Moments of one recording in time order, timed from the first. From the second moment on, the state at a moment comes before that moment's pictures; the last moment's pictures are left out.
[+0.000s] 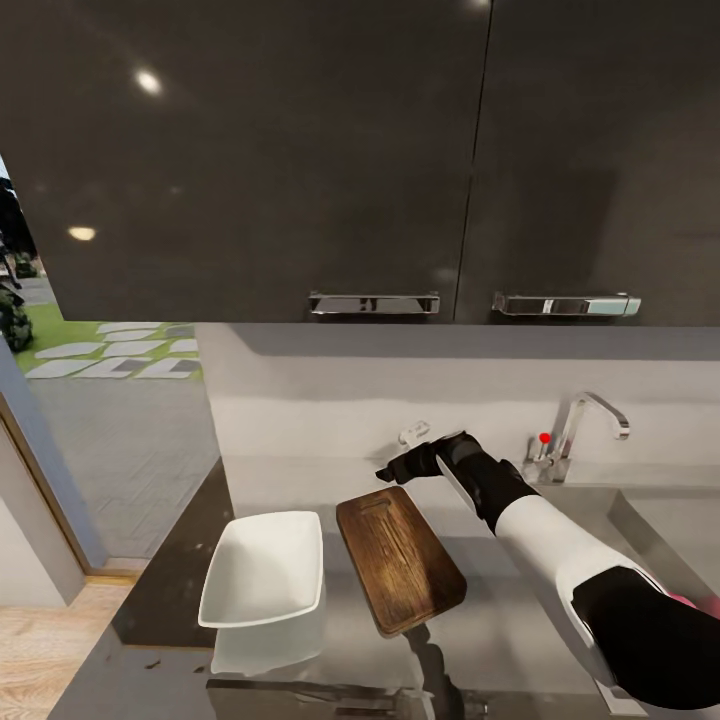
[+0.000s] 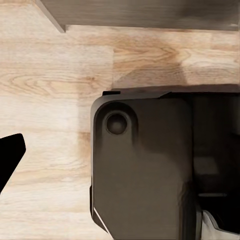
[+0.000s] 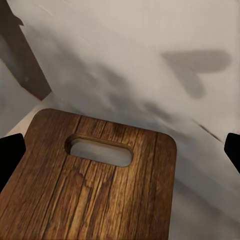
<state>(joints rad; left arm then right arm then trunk) 0.00 0.01 0.00 -0.03 0.01 -0.36 -0.01 -1.03 0.04 0.40 -0.52 0.00 0.55 0.43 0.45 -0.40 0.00</state>
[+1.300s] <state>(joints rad) 0.43 0.01 0.00 -0.26 -0.01 -1.05 0.03 -1.03 0.05 0.40 -0.52 0.00 0.55 0.43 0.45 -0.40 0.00</state>
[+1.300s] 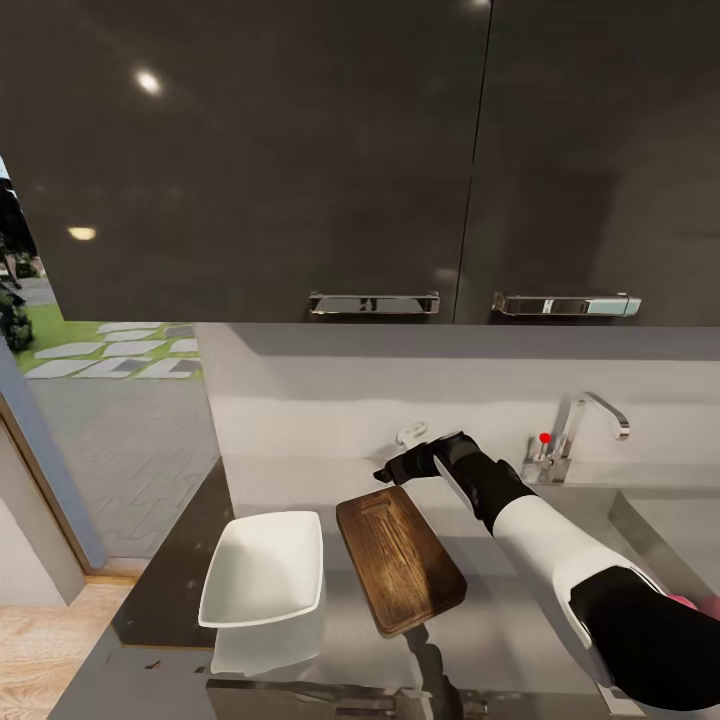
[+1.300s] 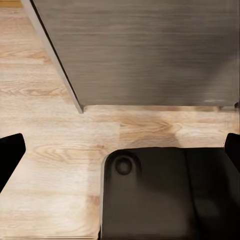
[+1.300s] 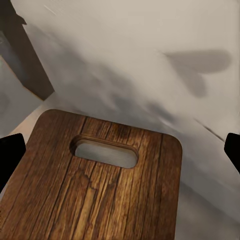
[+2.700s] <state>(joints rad) 0.43 -0.02 0.00 -0.44 -0.04 -0.73 0.03 -1.03 0.06 0.40 -0.52 0.00 0.55 0.43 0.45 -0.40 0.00</state>
